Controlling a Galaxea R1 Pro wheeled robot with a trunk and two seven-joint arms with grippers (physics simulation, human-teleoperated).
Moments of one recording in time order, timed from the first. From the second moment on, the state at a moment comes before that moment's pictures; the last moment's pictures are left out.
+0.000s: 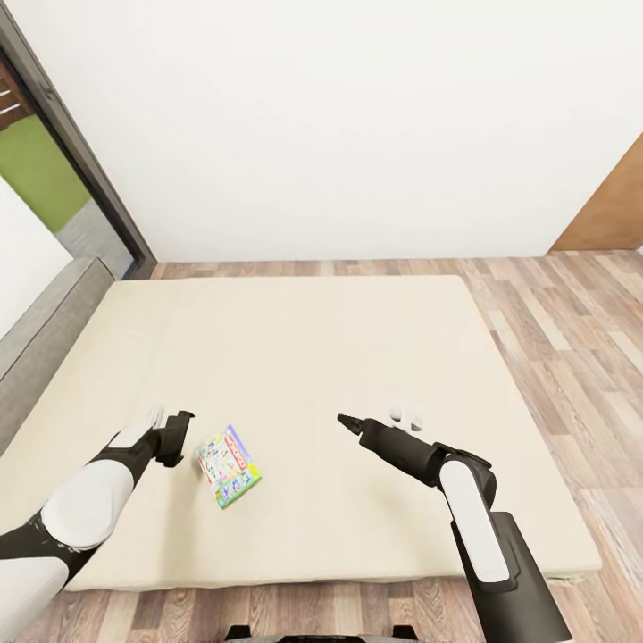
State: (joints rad) left arm -1.04 0.11 0.88 -0.25 0.58 0.32 0.25; right arm -0.41 0.10 0.07 -1.57 -0.78 0.86 -0.09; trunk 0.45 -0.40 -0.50
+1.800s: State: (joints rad) left arm -1.05 0.11 0.87 -0.34 0.58 0.30 0.21; right arm -0.41 0.10 0.07 -1.57 -0.78 0.86 -0.09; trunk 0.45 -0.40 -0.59
